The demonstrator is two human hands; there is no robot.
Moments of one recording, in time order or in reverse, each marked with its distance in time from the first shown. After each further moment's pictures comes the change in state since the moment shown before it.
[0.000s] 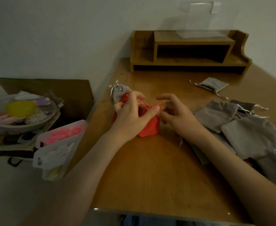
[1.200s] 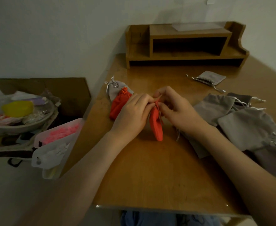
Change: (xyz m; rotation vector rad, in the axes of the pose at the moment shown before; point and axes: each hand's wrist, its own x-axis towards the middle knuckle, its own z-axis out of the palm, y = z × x) left_hand 0.004 -0.003 0.017 0.197 0.186 0.466; right_hand -0.005 -0.004 -0.010 -0.147 0.004 -0.195
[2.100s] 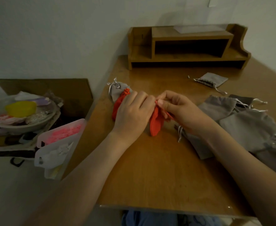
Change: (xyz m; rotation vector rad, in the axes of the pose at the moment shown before) left_hand 0.001 0.008 -0.008 0.415 0.178 0.209; right_hand 0.003 -0.009 -0.005 0.574 -0.168 0.252
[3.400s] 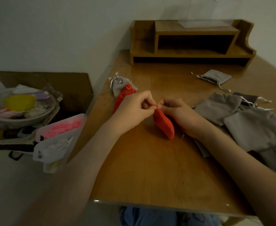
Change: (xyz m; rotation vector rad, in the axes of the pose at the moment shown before) left_hand 0.006 -0.013 -0.008 -0.782 -0.551 -0.641; right_hand 0.004 0.015 0.007 -0.162 0.068 0.234
